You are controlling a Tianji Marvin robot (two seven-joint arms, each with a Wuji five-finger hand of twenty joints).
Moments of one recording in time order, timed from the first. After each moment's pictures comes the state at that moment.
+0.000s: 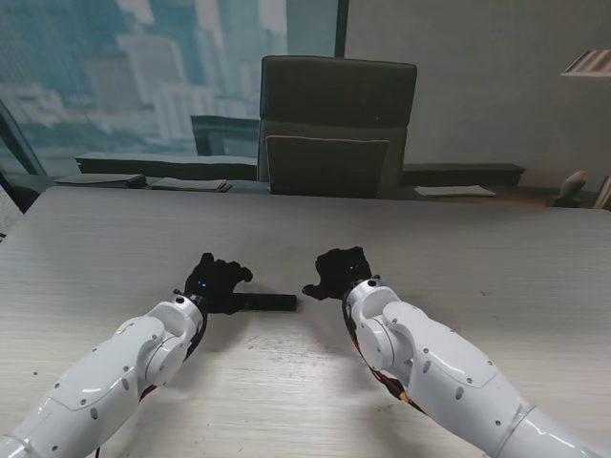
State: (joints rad) left arm 1.31 -1.06 -0.91 -1.28 1.08 0.00 0.18; right arm -1.19 -1.14 0.72 -1.34 -0.86 0.21 -0.13; left_hand 0.50 -0.42 0.76 -0.09 0.50 0.06 0.56 0.37 0.59 0.08 0.48 0.38 0.56 0.22 0.47 0.48 0.12 0.29 0.88 0.45; right_hand 0.27 -0.60 0.97 -0.13 1.02 0.19 0.75 0.50 1.13 0.32 0.91 0.44 1.02 0.41 1.05 0.43 0.44 0.57 1.28 0.47
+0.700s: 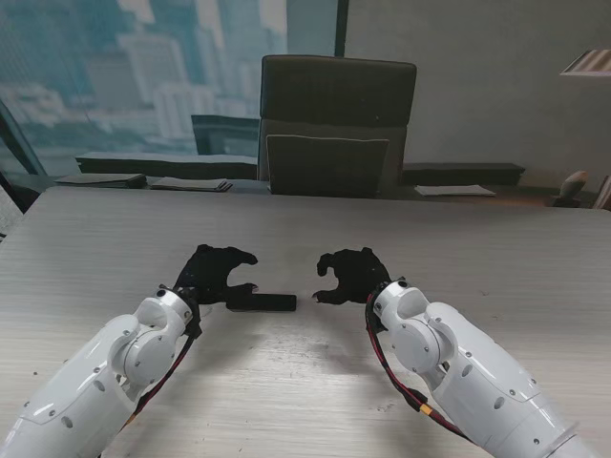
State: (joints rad) left arm 1.45 -1.08 -1.11 -1.45 0.84 -0.15 0.12; right arm -1.33 -1.10 0.95 -1.44 -0.76 -0.09 -0.06; left_hand 0.49 -0.37 0.61 -0.08 0.49 0.09 0.44 0.30 0.53 0.12 0.41 0.33 0.48 0.24 0.37 0.43 0.06 0.30 0.79 0.42; right_hand 0.26 -0.65 0.95 -0.13 0.63 0.14 0.66 0.50 0.75 0.30 0.79 0.43 0.74 0.33 0.75 0.42 0.27 0.53 1.02 0.40
